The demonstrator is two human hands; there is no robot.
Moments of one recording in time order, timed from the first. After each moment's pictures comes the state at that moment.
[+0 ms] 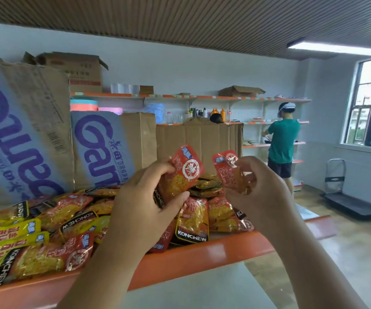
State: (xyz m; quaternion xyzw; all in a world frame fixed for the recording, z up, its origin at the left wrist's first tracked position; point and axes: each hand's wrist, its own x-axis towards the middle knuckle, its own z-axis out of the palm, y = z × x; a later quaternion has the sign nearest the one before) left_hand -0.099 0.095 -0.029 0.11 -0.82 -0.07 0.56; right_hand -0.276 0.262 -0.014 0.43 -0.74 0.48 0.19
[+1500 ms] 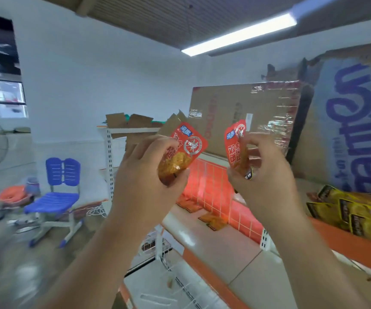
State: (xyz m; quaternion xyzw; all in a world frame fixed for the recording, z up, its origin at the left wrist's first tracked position) left_hand 0.450 0.143 -0.013 0.53 -0.60 0.26 0.53; right_hand 0.238 0.062 -0.003 0.75 -0.30 0.58 -0.08
